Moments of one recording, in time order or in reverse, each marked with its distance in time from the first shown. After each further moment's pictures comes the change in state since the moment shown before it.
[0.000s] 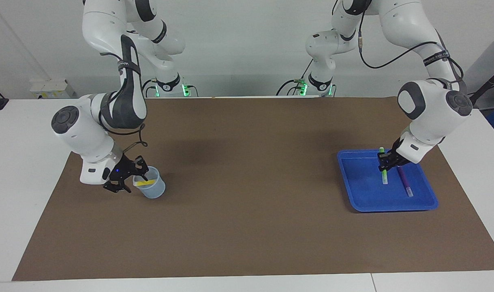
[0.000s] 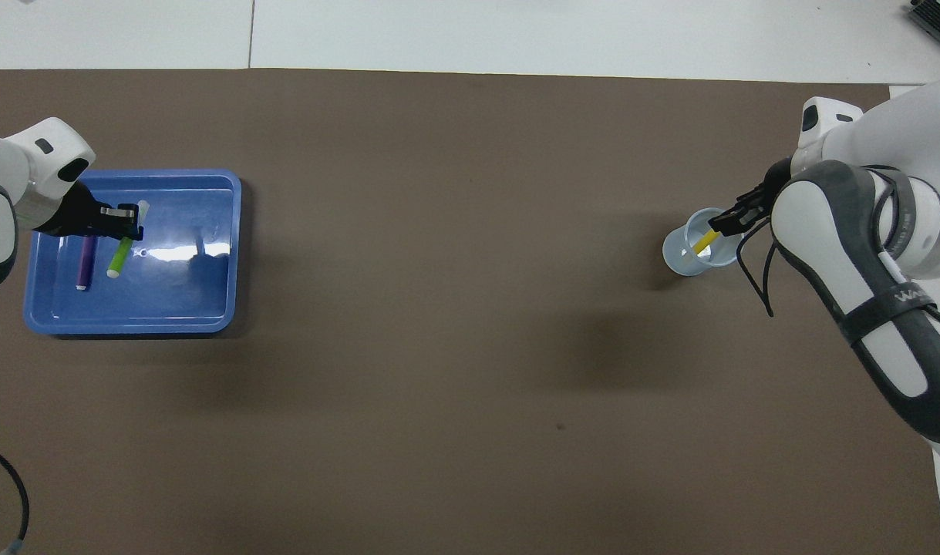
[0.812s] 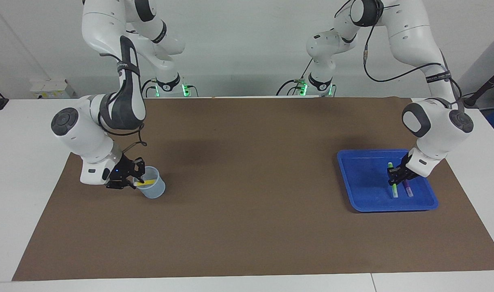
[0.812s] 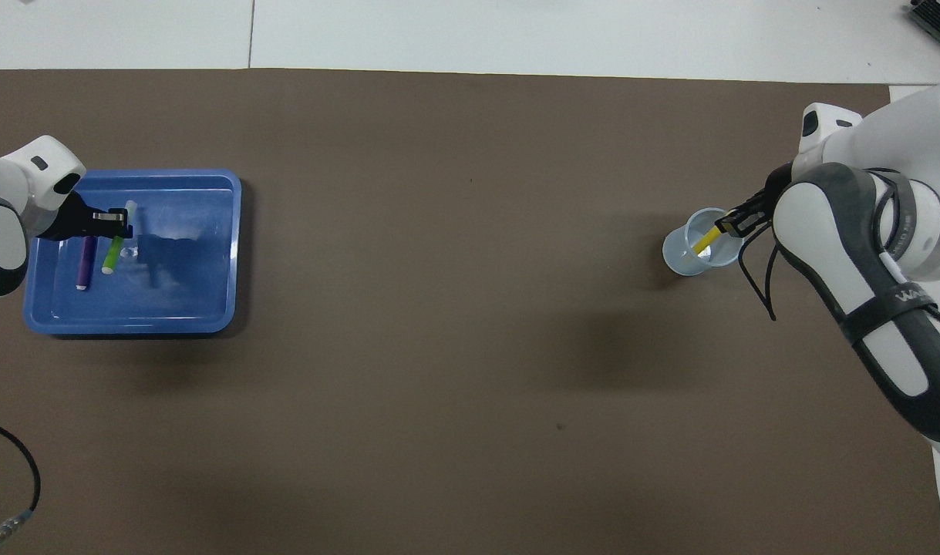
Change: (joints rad) left arm 0.077 0.104 -0.004 -0.045 0.005 0.202 0.070; right arm -0.005 -0.001 -0.003 -0.008 0.000 -0.016 0.000
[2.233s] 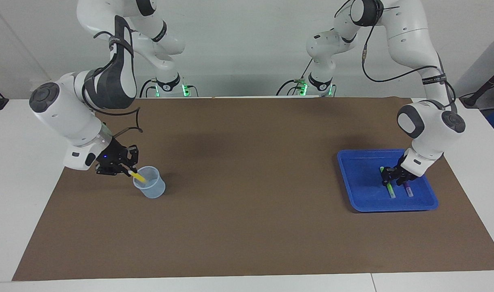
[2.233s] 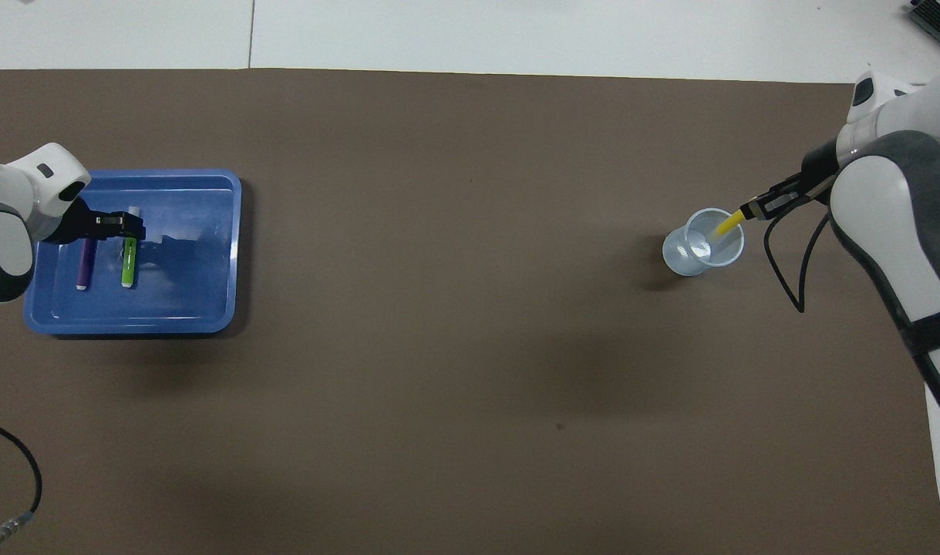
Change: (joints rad) left arm 0.002 -0.002 0.001 0.022 0.000 -0.023 0.035; right arm -0.002 -0.066 0.001 0.127 0.021 -0.201 0.162
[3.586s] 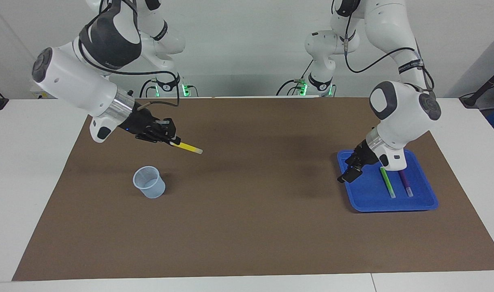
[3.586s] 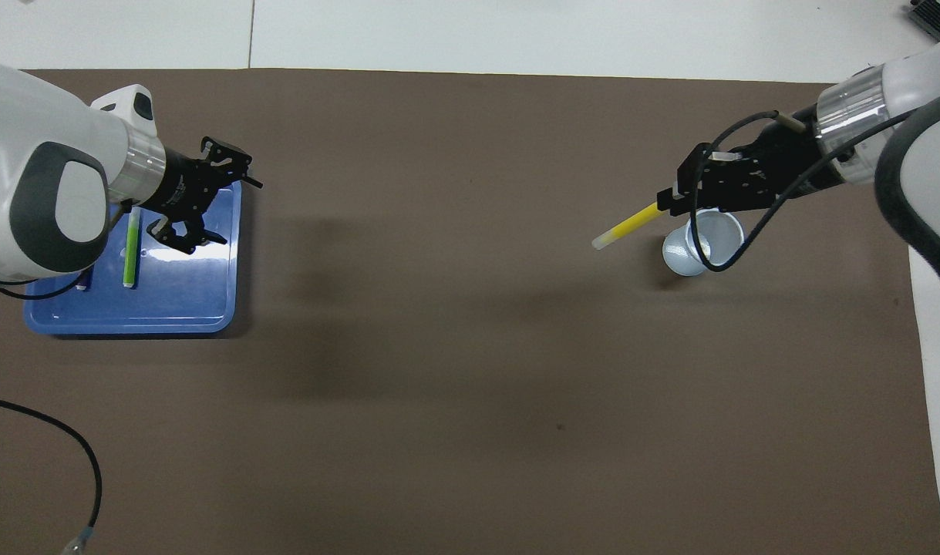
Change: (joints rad) left arm -0.290 -0.099 -0.030 0.110 -0.249 -0.245 -1.268; right arm 0.118 -0.042 0.016 0.125 0.379 -0.177 0.762
